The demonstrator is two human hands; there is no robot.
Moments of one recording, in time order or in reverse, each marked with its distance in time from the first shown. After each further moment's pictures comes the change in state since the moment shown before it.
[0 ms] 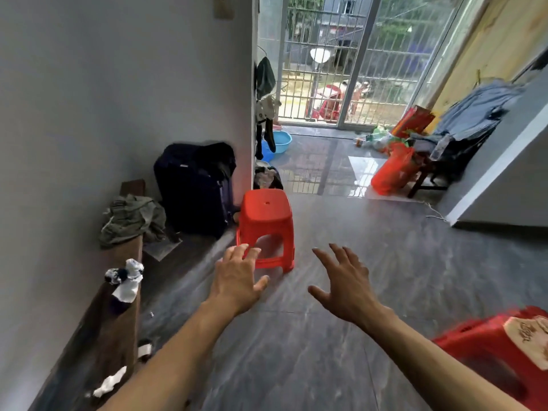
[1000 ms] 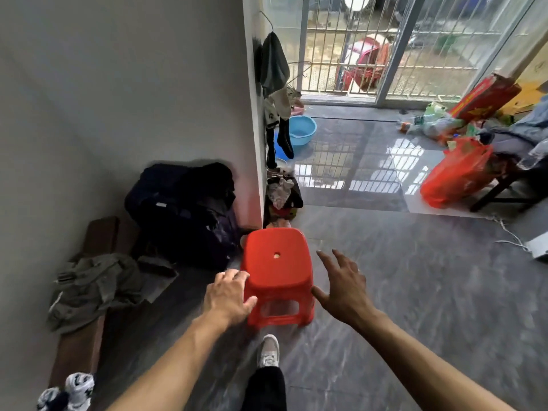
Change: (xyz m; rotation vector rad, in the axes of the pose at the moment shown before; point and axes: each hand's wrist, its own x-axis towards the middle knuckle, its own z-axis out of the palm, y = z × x) left_hand 0.460 -0.072 0.071 0.056 -0.317 -0.217; right_hand 0.503 0.089 0.053 0.161 -0.174 0.046
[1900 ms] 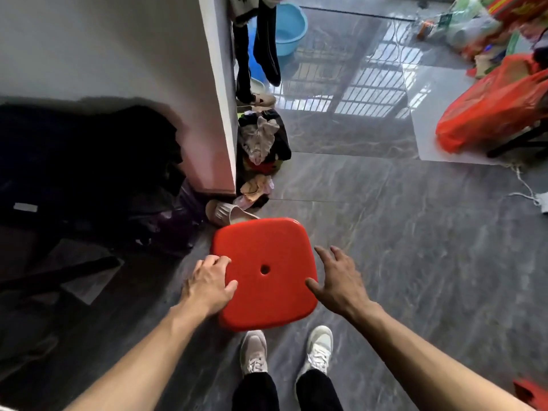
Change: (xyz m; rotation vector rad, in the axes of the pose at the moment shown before) left_hand 0.345 -0.072 0.134 -0.087 -0.275 -0.021; right_hand 0.298 0.060 0.164 -0.002 -0.326 0.283
